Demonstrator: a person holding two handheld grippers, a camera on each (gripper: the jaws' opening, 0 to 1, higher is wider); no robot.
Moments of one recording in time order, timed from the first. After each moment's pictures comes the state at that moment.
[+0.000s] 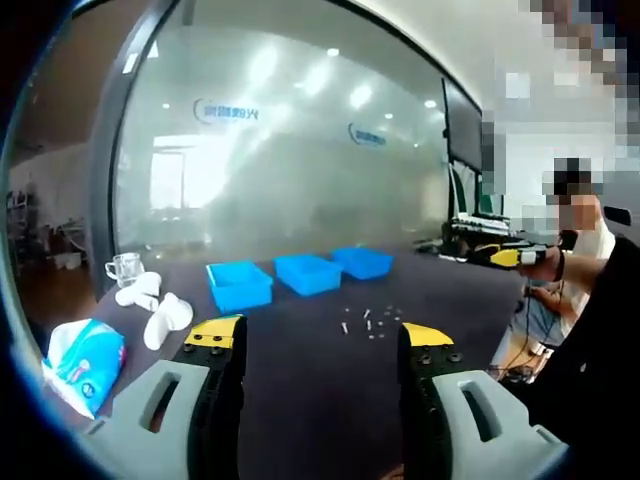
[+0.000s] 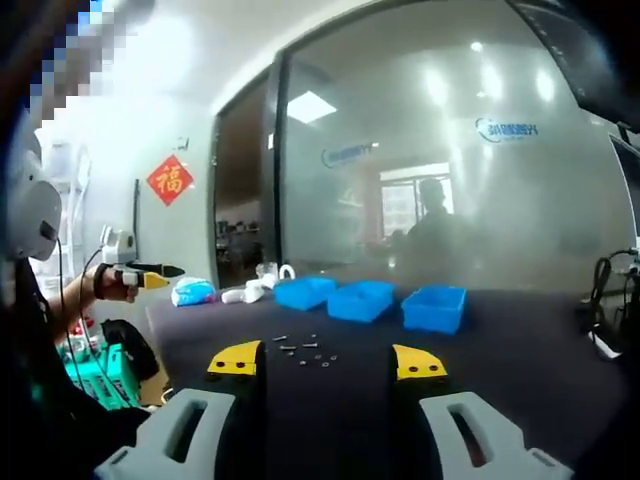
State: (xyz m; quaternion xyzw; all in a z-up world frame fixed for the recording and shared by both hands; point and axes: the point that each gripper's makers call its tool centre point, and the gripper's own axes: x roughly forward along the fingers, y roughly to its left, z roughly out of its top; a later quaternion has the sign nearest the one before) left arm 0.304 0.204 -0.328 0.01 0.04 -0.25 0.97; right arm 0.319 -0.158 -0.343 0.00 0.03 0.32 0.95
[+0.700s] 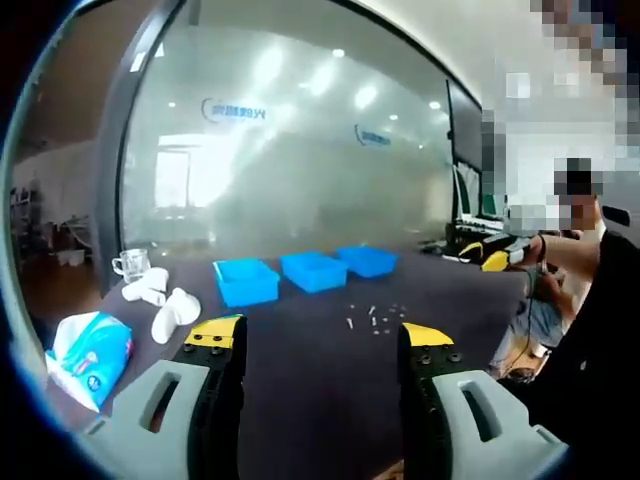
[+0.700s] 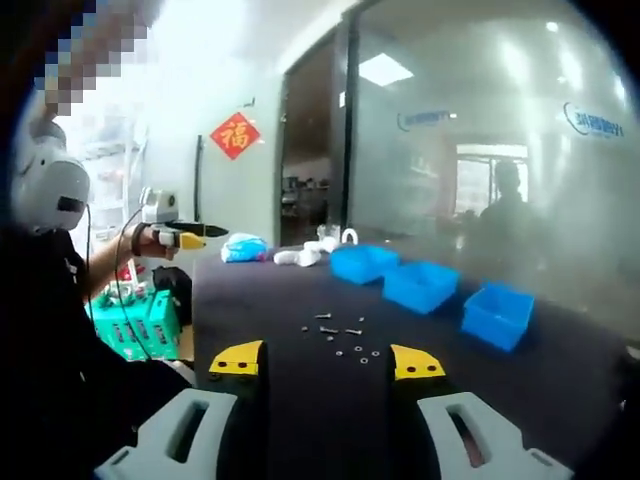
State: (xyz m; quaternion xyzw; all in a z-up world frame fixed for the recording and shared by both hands) left arm 0.299 0.217 -0.331 0.00 0.04 -0.24 0.97; right arm 0.344 -0.107 -0.350 -0.10 0.09 0.46 0.88
